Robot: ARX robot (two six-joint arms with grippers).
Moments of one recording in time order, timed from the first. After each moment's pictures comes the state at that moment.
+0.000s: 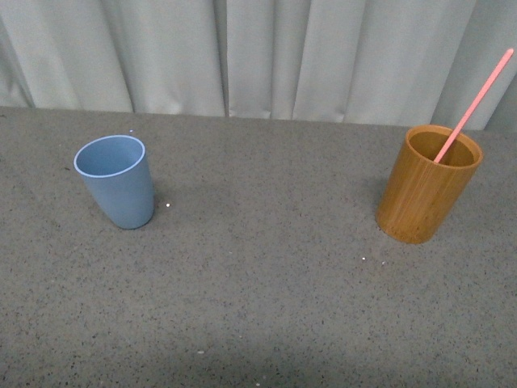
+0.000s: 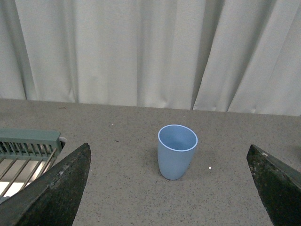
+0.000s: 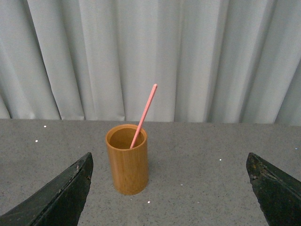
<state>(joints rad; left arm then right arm) 0.00 0.00 0.02 0.00 0.00 0.00 0.00 0.00 0.00 0.00 0.00 0.00</state>
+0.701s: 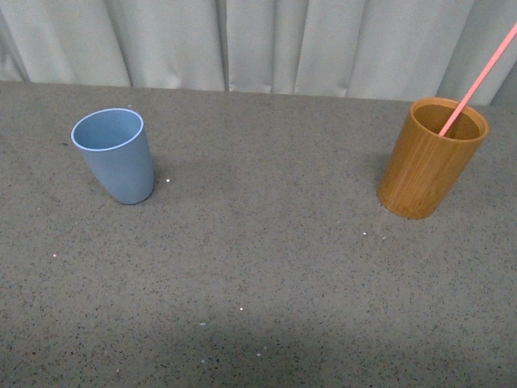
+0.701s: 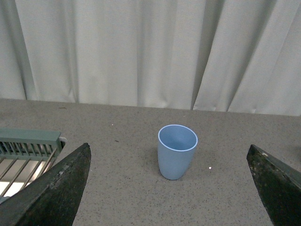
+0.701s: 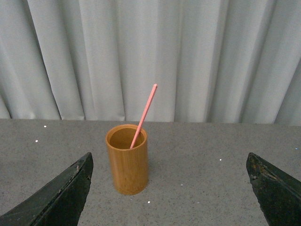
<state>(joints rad) 0.00 0.00 0.02 0.00 0.00 0.00 0.00 0.00 0.00 0.00 0.00 0.00</state>
